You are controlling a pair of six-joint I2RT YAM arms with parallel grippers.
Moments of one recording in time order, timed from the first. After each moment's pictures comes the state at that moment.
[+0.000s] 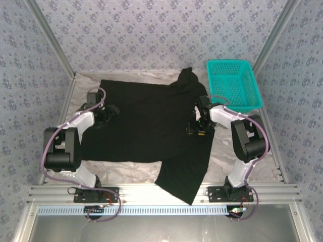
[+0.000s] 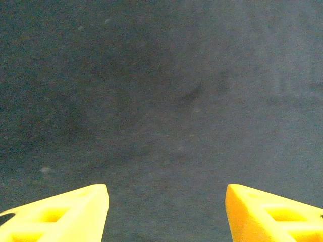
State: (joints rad) left arm -0.04 1.62 0.94 -0.32 0.19 -0.66; right arm 0.29 1.78 1.10 -0.71 -0.19 0.31
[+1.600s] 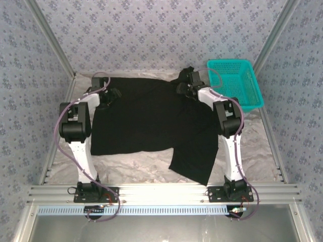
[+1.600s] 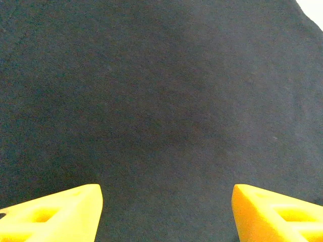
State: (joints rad) left arm 0.01 2.14 1.47 -0.24 0.20 -0.58; right arm 0.28 2.34 1.78 -0.25 -0.04 0.59
